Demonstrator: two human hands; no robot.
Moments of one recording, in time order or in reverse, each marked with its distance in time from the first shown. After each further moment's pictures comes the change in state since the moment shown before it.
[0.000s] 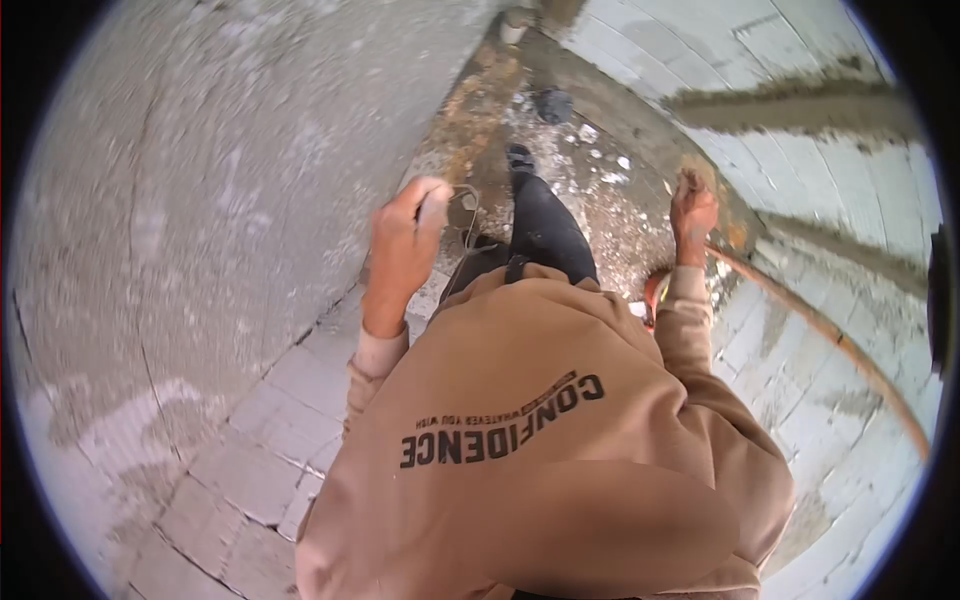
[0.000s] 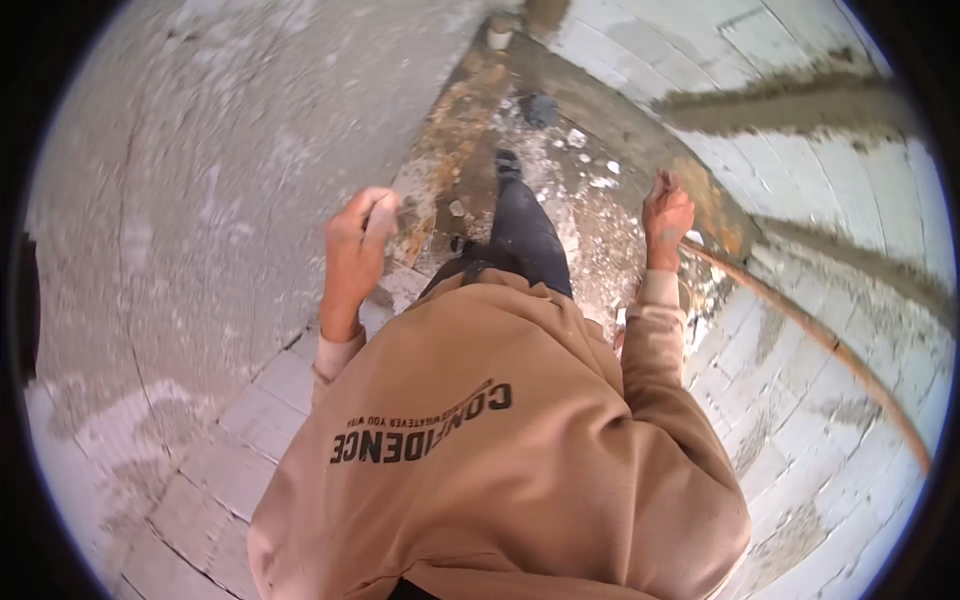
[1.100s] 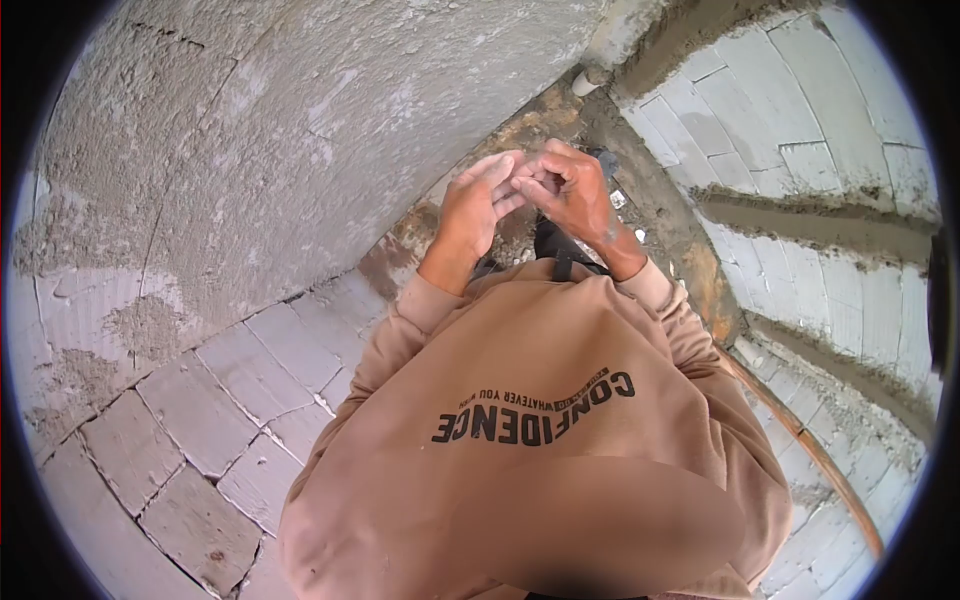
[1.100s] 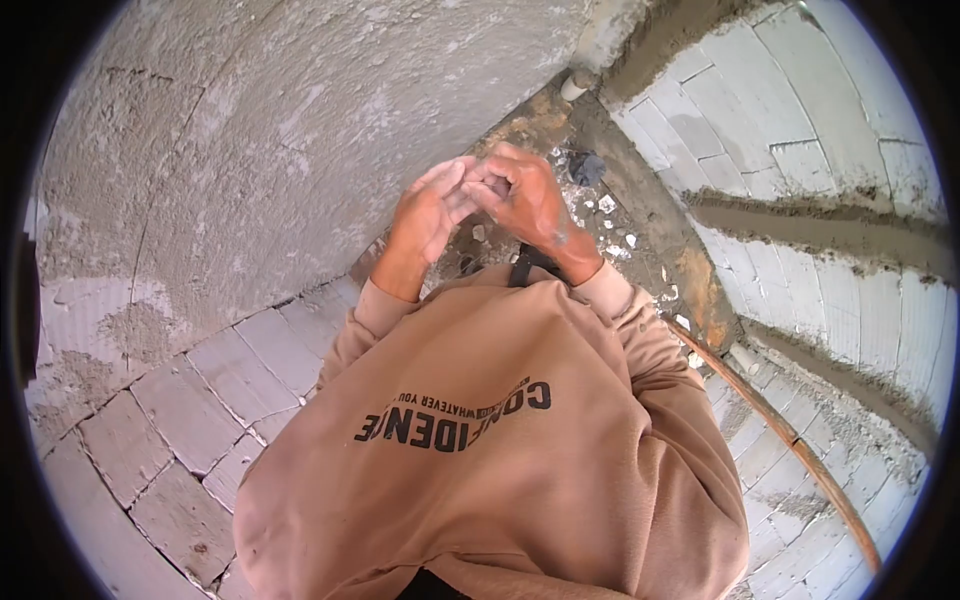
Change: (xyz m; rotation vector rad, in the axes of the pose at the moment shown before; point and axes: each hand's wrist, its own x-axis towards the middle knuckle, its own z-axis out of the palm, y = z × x) left_hand -0.002 -0.050 -0.005 -1.271 0.094 -0.507; right_hand -0.044 -0.357 0.004 0.677 -0.488 -0.838
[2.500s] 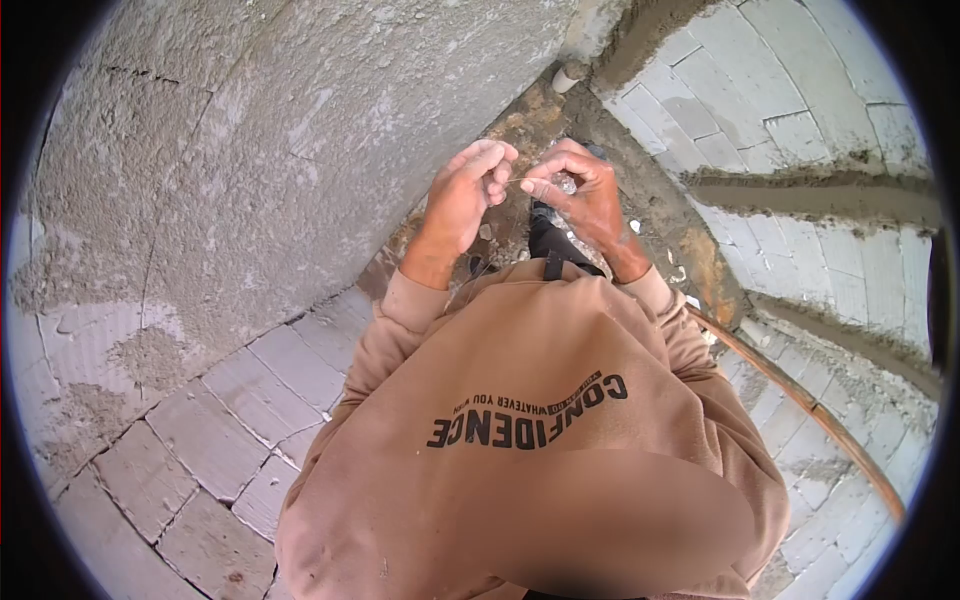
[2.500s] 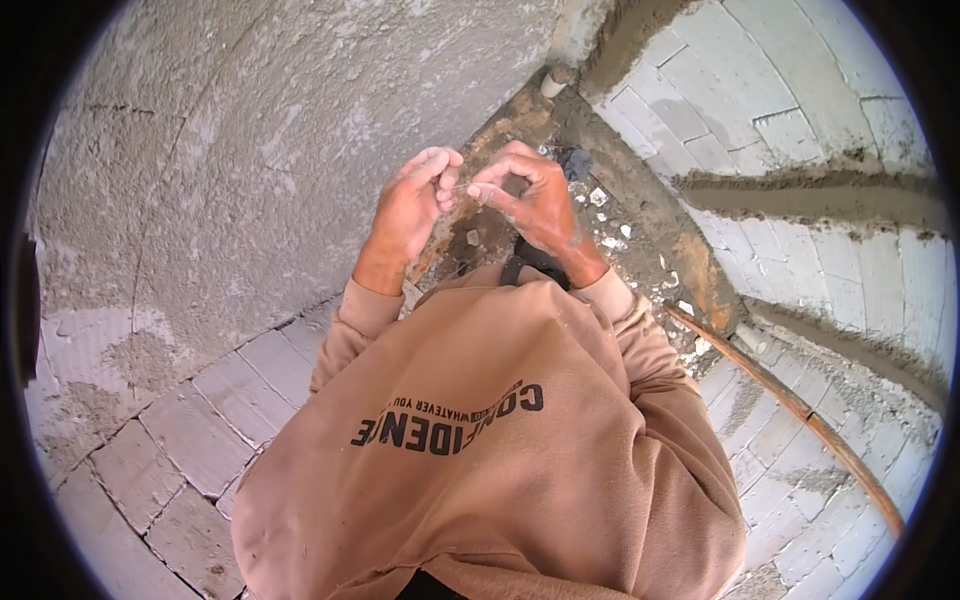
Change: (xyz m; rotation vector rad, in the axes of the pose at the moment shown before) left_hand 0.004 0.026 0.014 0.069 -0.261 0.032; right_hand -0.023 0.002 -0.021 0.220 0.075 0.075
